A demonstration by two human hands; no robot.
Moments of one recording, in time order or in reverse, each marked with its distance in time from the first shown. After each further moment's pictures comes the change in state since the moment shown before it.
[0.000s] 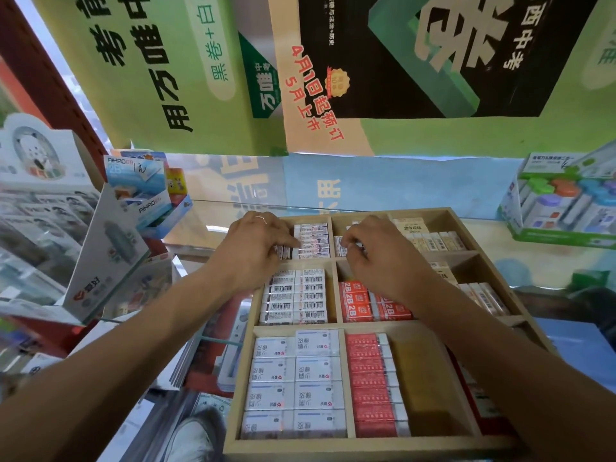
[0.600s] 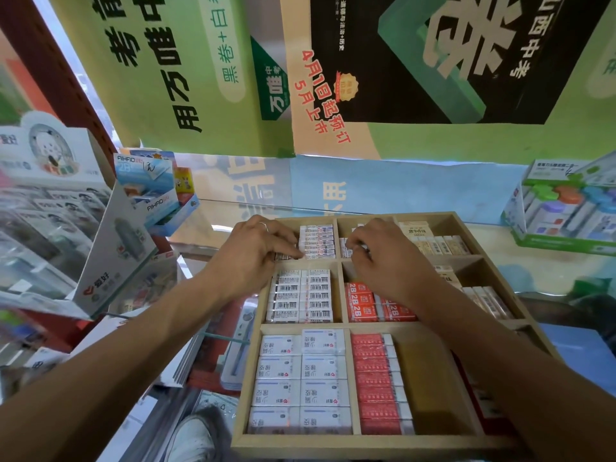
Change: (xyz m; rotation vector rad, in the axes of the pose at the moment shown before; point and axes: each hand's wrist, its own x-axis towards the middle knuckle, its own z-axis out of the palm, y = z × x) left_hand -0.009 -0.018 0.003 -0.042 0.126 0.213; right_hand -0.001 -0.001 0.001 -0.021 0.005 -0.011
